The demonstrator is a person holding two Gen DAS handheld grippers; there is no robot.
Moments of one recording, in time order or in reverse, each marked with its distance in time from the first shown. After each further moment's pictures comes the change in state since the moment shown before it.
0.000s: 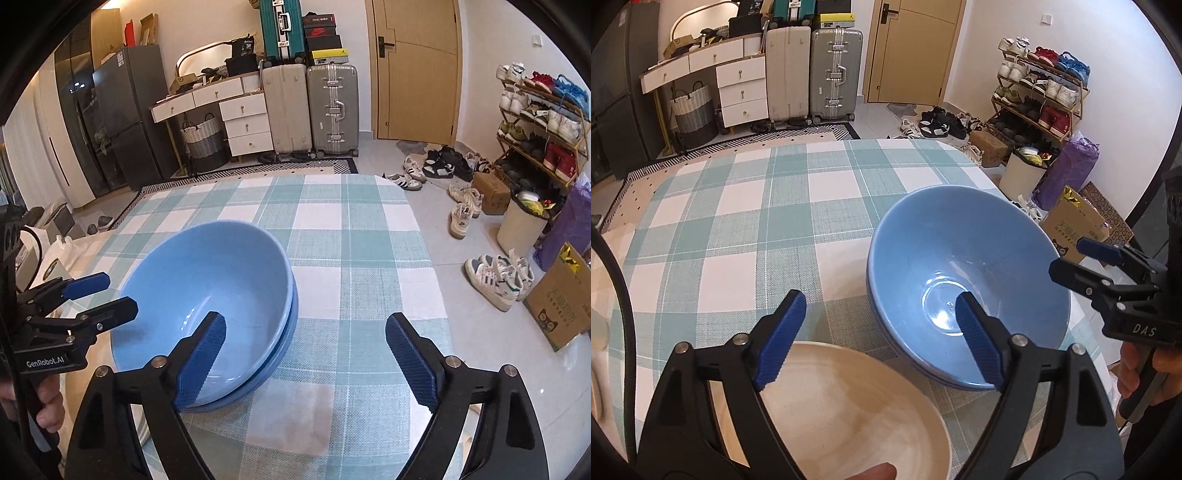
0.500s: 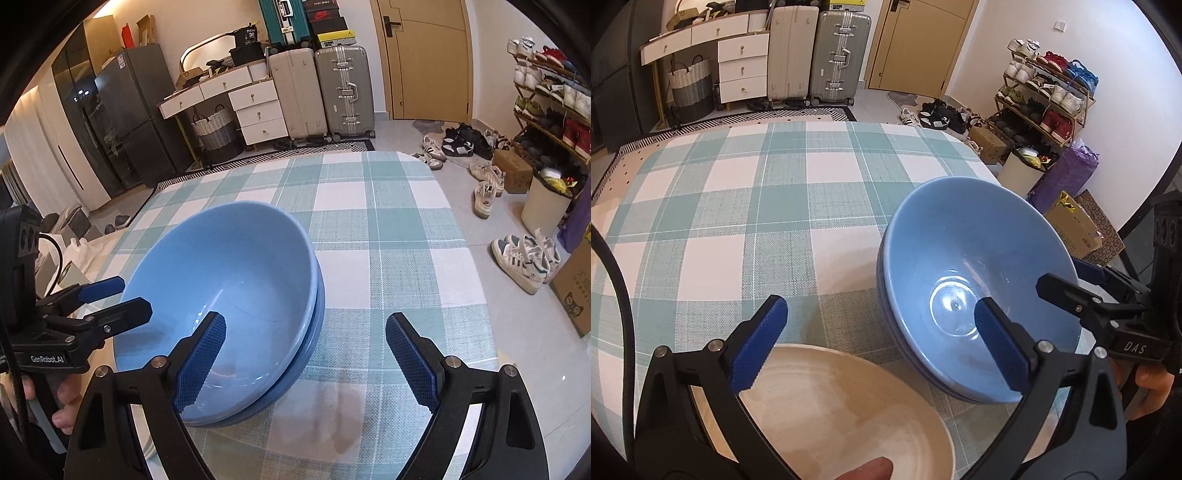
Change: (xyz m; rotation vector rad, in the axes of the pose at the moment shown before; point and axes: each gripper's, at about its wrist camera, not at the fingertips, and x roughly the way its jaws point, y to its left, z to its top) left arm 0.032 0.016 0.001 -0.074 0.053 -0.053; right arm 0.031 0.003 -0.007 0.050 0.046 0.085
